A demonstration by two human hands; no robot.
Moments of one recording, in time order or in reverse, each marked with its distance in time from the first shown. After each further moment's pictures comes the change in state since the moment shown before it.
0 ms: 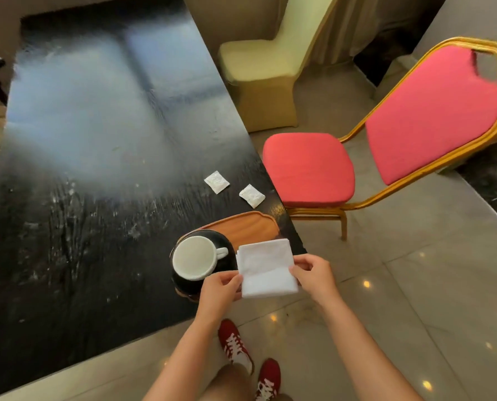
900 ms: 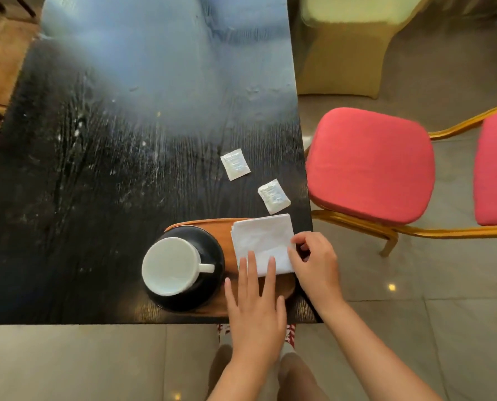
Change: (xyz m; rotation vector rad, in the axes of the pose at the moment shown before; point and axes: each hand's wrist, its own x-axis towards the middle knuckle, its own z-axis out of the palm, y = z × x) left_hand 0.056 -0.001 0.123 1.000 0.397 0.155; right_hand 0.139 -0.015 0.018 -0.412 -0.122 -0.556
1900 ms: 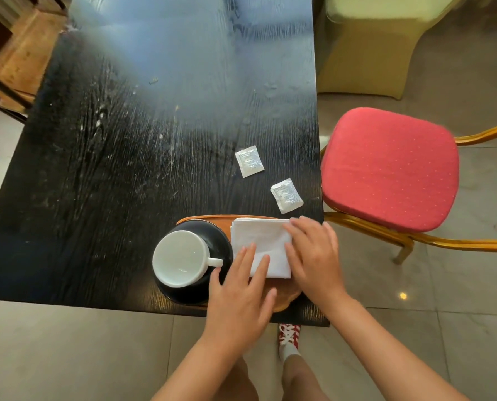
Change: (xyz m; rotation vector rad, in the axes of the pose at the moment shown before) left_hand 0.014 -0.036 -0.038 0.137 0.080 0.173; right_hand 0.010 -0.008 0.000 -0.206 -0.023 -0.447
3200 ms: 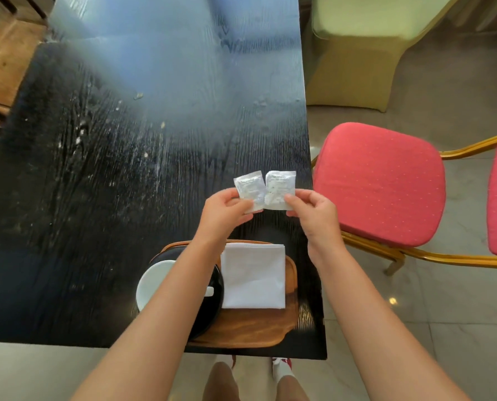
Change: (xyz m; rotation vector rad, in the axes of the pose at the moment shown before) left_hand 0.168 -0.038 -0.032 -1.348 -0.105 -0.495; right_hand 0.111 -0.002 -0.020 1.000 0.104 0.747
